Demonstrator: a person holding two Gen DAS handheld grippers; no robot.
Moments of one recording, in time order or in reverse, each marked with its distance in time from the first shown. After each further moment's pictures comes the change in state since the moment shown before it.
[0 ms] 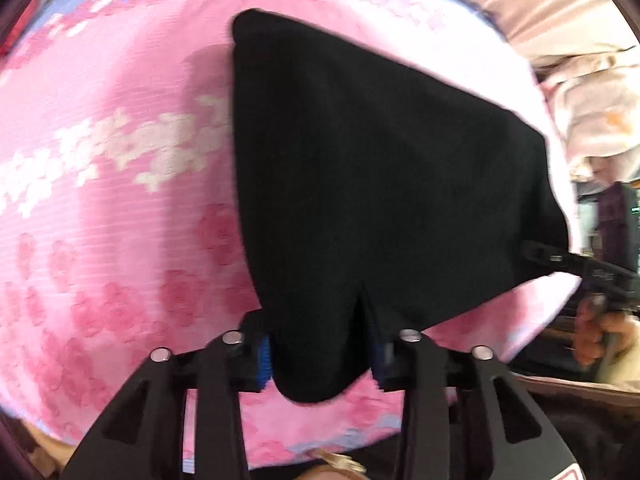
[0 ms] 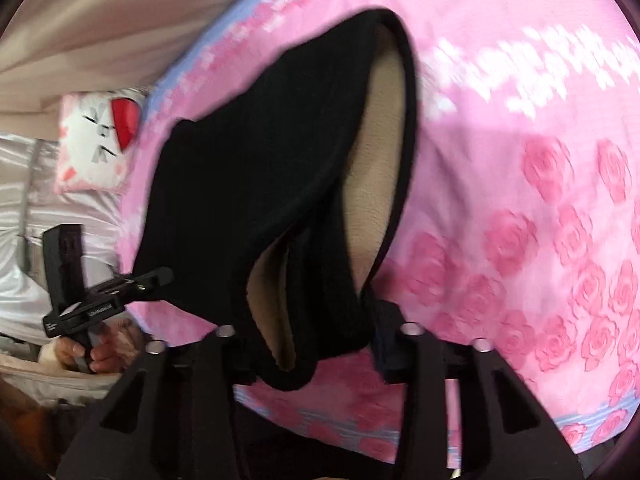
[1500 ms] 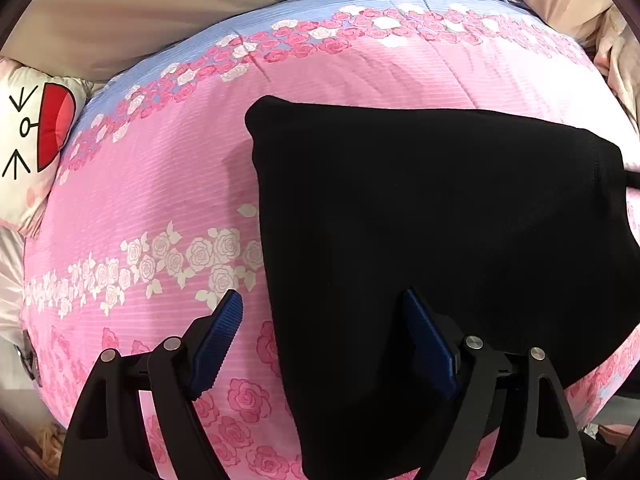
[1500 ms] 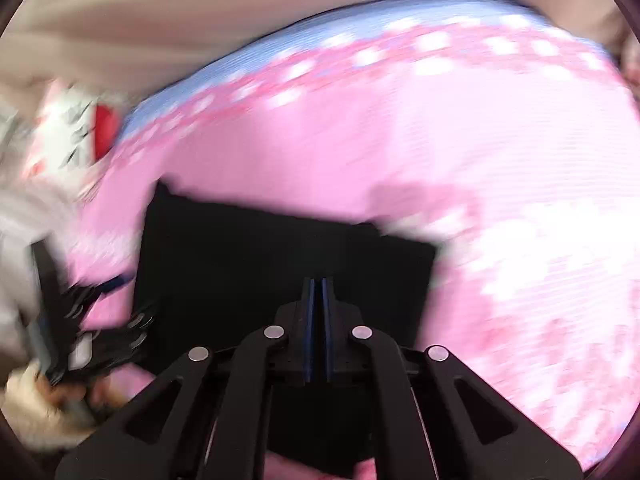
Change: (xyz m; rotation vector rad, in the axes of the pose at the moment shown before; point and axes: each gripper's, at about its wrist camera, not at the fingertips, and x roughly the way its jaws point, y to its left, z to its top) left arm 0.019 -0.036 0.035 0.145 -0.140 0.407; right arm 0.009 0.048 0.062 -0.313 -0.099 -0.164
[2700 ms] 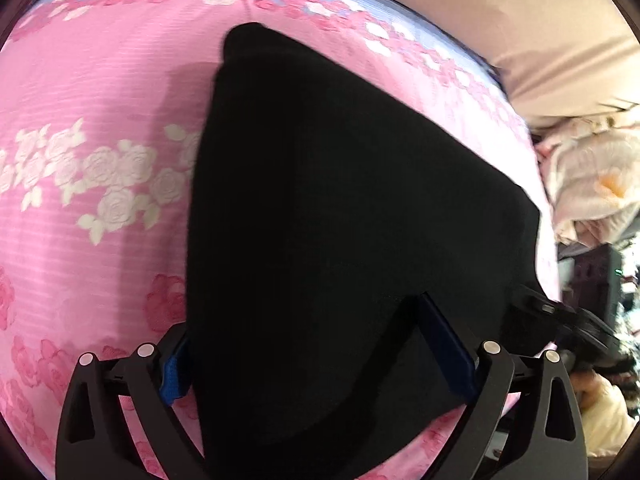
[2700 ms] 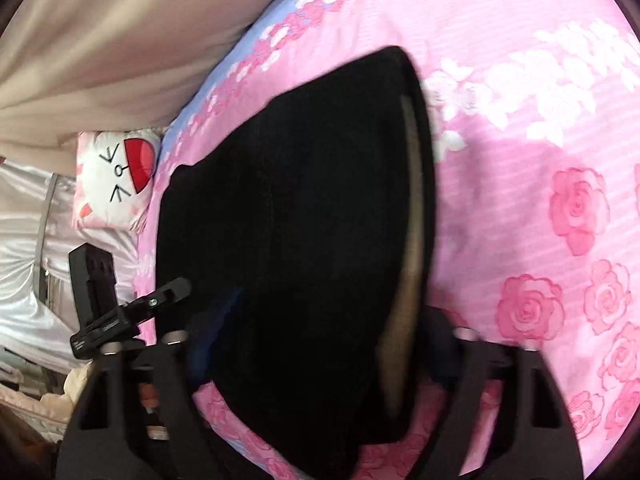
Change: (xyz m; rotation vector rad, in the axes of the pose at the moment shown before) left arm 0.024 0.037 -0.024 -0.295 0.006 -0.541; right arm 0.040 -0.046 -0.063 0.356 -0.056 0.353
